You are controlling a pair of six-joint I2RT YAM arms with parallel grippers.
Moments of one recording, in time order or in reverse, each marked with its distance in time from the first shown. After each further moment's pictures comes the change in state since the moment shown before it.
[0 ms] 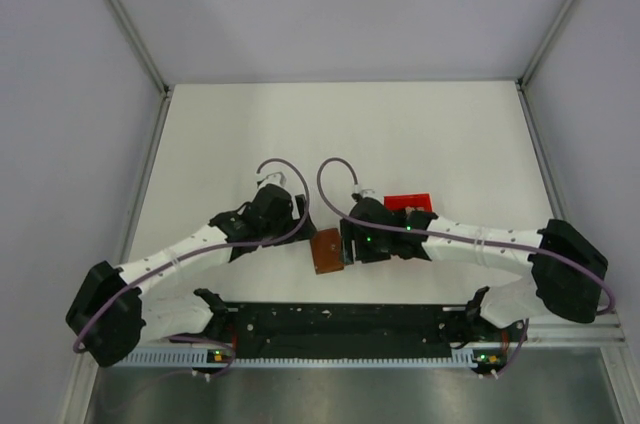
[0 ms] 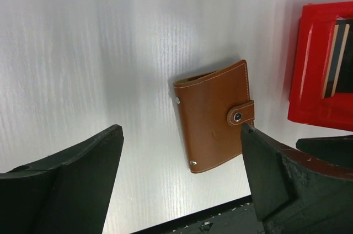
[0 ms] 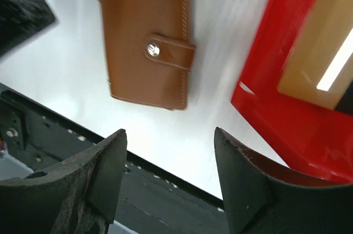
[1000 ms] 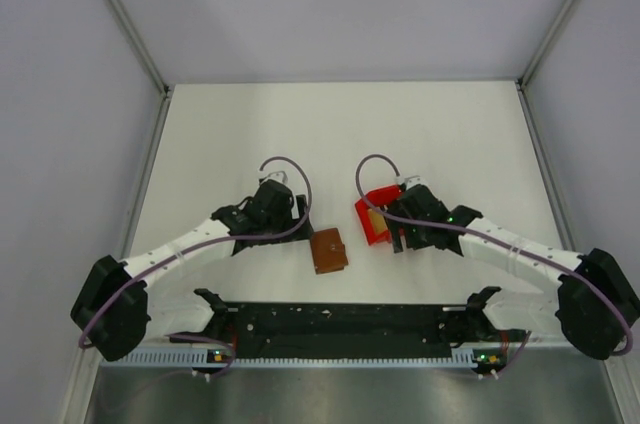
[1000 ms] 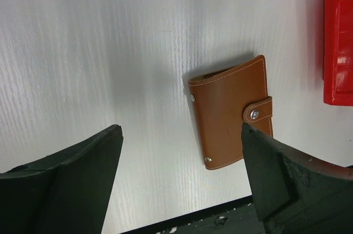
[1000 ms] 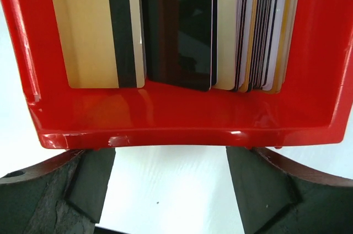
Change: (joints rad) left arm 0.033 0.047 0.043 -0.070 0.018 0.077; right arm -0.316 -0.241 -0.200 -0.138 0.140 -0.414
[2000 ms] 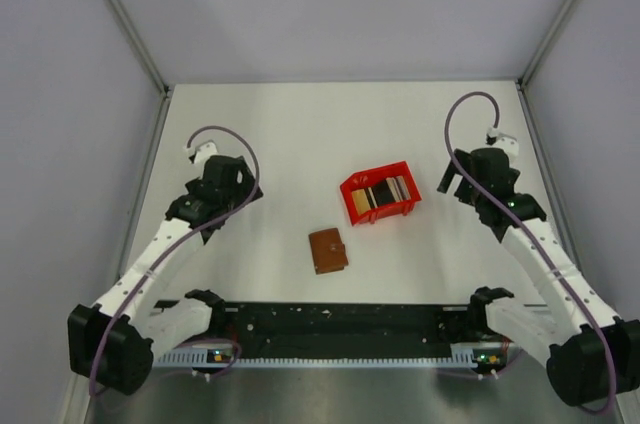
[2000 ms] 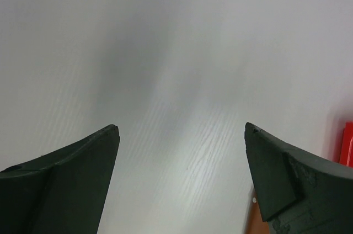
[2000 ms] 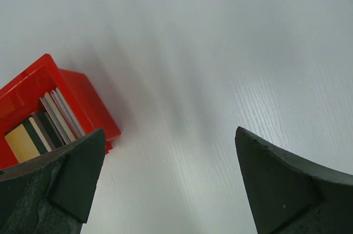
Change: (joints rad) left arm 0.321 -0.157 0.117 -0.134 -0.315 0.074; right arm -0.494 -0.229 0.146 -0.002 0.113 0.056
